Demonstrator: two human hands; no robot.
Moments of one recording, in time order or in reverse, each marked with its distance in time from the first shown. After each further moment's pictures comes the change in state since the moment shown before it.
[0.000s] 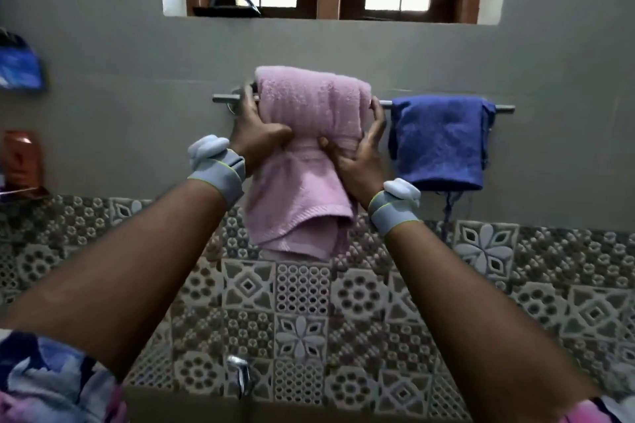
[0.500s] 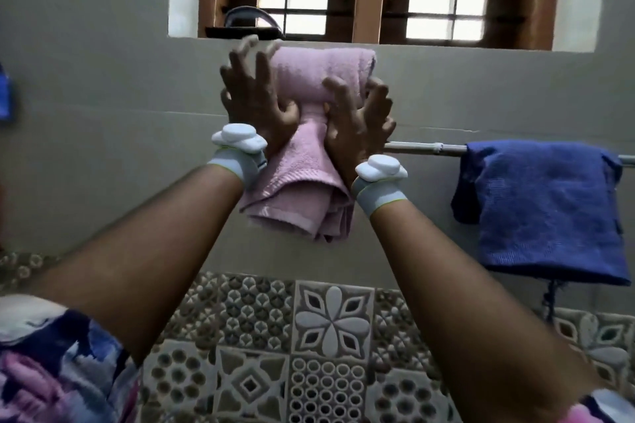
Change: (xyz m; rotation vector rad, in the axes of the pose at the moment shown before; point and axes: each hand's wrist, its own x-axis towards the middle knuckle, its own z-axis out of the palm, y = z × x) left_hand 0.174 -0.079 -0.012 0.878 0.459 0.600; right_hand 0.173 0.059 0.122 -0.728 0.436 -0.486
